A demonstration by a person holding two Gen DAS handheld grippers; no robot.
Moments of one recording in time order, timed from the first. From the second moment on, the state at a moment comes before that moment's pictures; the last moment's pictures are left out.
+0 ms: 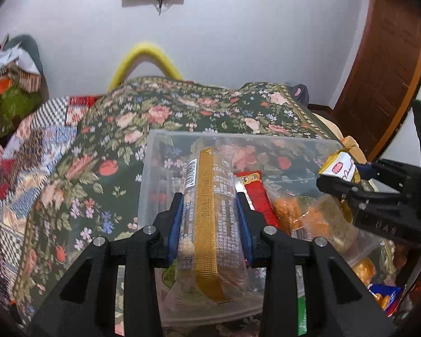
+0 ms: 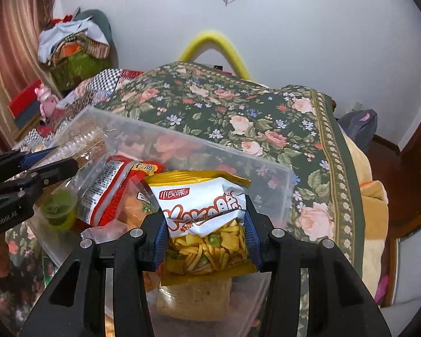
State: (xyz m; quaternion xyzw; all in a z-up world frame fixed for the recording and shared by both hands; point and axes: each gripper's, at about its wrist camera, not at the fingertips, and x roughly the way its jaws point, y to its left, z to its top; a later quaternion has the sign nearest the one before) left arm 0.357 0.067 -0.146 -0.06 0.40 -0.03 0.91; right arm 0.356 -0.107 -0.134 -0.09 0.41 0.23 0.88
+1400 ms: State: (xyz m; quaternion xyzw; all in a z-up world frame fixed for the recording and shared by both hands) left arm 0.218 0.044 -0.165 -0.05 0.47 -0.06 0.88; right arm 0.230 -0.126 -0.121 -0.08 0.39 0.26 0.88
